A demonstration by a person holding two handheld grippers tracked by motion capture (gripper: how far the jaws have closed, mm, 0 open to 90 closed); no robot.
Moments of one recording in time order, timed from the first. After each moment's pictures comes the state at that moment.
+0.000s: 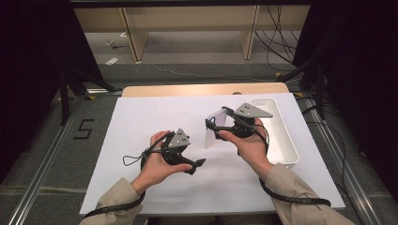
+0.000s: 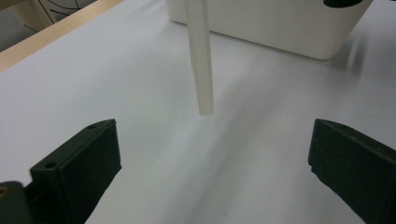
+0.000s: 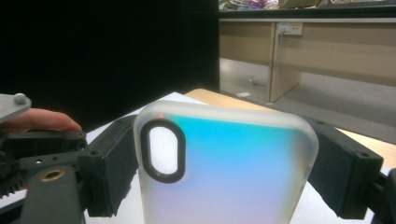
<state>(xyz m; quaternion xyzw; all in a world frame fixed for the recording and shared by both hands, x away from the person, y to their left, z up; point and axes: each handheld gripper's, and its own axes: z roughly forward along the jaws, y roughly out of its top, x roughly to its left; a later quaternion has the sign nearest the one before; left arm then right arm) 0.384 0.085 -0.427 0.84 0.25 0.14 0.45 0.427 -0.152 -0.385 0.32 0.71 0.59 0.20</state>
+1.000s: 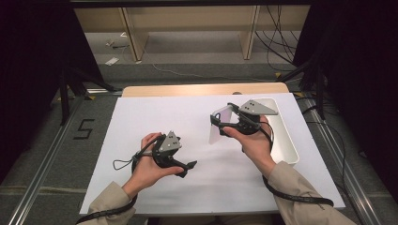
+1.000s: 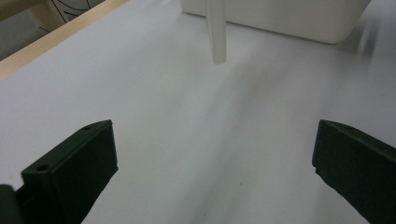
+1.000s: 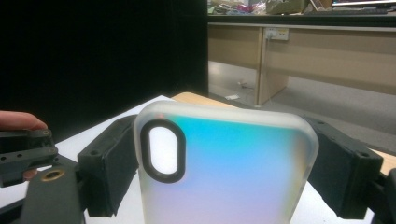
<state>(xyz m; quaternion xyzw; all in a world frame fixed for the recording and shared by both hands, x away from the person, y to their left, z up) 0.376 0.107 -0.430 0.85 0.25 0.16 0.44 0.431 -0.164 -0.377 0.33 0.71 0.59 0.22</state>
